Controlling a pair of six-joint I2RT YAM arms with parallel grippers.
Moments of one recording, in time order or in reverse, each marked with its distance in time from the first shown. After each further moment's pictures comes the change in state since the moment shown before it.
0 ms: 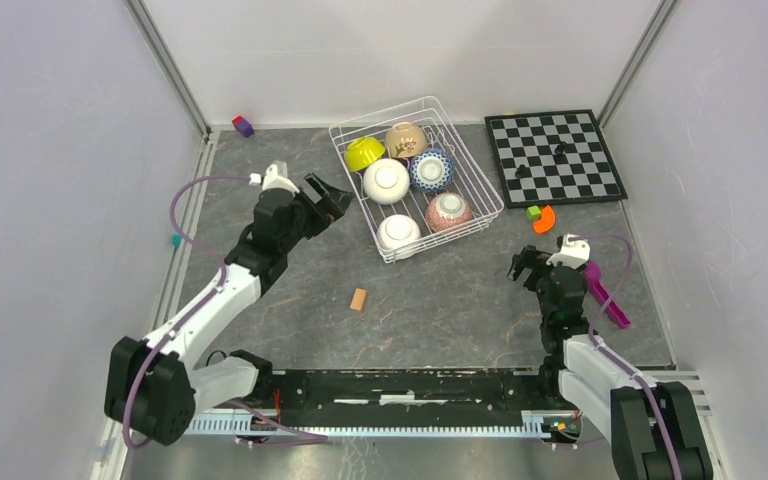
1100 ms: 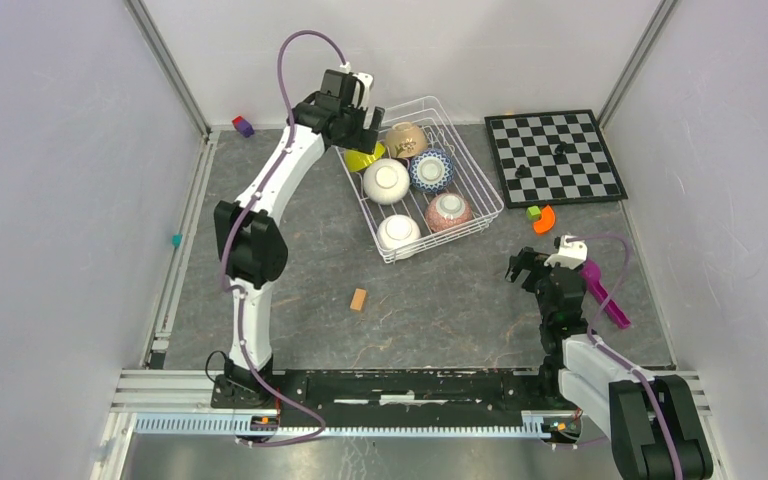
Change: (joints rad) left arm -0.002 1.033 1.450 -0.819 -0.047 0.859; right arm 0.000 0.034 -0.013 0.044 -0.036 -0.002
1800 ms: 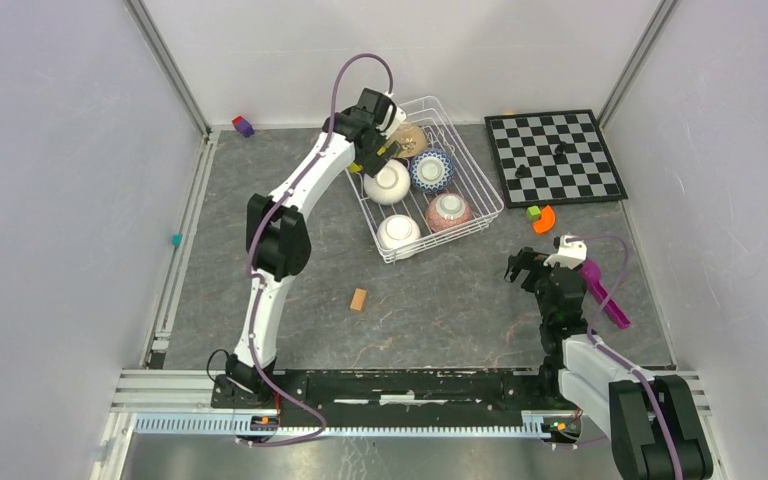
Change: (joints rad) left arm -0.086 0.200 0.136 -0.111 -0.221 0.360; right arm 0.000 0.000 -0.002 0.013 -0.017 -0.001
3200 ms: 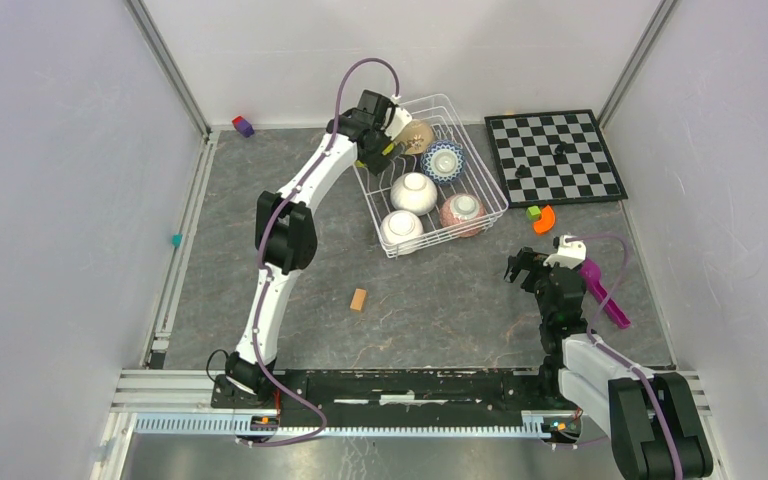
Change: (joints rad) left arm 0.016 0.127 0.098 0.047 0.132 0.117; right arm 0.000 0.013 0.000 0.006 -0.002 -0.001
